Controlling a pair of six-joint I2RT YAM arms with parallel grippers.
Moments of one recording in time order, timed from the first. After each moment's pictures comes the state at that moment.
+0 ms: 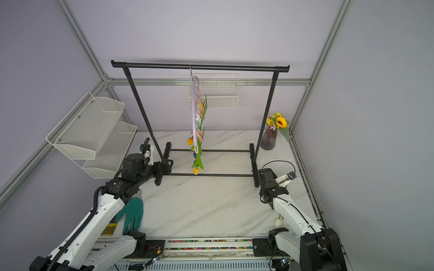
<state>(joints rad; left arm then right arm) -0.24 0.98 0.90 -0.49 0.02 -0.40 0.14 1.14 0.56 -0.40 0.74 1.16</state>
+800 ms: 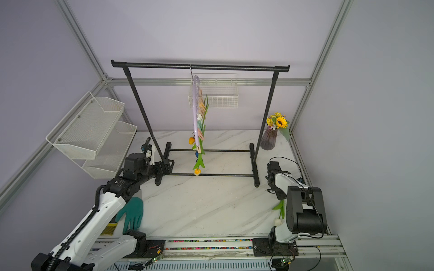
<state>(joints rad) -0.24 1.00 0.90 -0.49 0.04 -0.40 -0.08 1.53 0.74 -0.62 0.59 1.37</state>
